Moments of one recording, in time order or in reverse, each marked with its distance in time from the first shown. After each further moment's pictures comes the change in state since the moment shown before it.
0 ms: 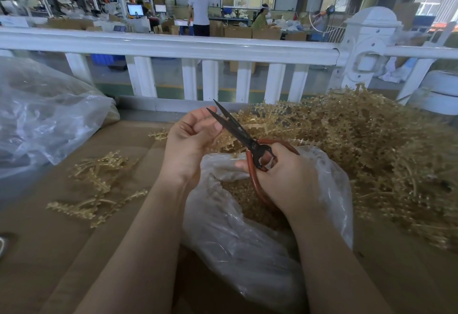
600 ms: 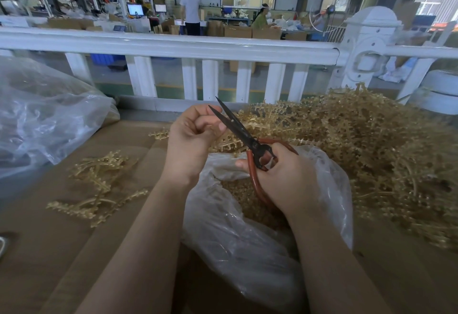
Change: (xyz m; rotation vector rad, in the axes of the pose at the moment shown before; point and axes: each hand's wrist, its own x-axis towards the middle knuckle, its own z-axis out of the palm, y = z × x) left_hand 0.003 -0.002 0.000 0.158 -0.040 0.141; right_hand 0.000 0.003 0.006 0.053 0.038 -0.008
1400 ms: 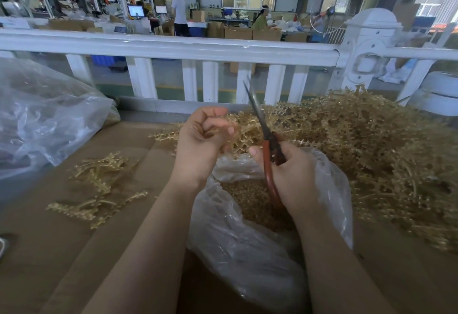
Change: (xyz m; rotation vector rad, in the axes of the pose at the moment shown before) left_hand -0.005 0.001 0.013 0.021 0.030 -0.045; right_hand 0.003 0.007 0.003 0.380 0.010 0.193
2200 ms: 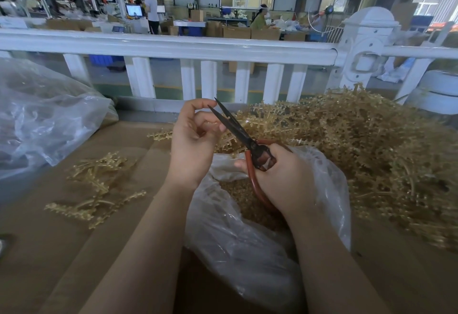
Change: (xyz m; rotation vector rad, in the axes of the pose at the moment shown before) left_hand 0.001 0.000 -0.004 0.095 0.020 0.119; right_hand -0.003 0.000 0.002 -0.346 -0.024 -0.141
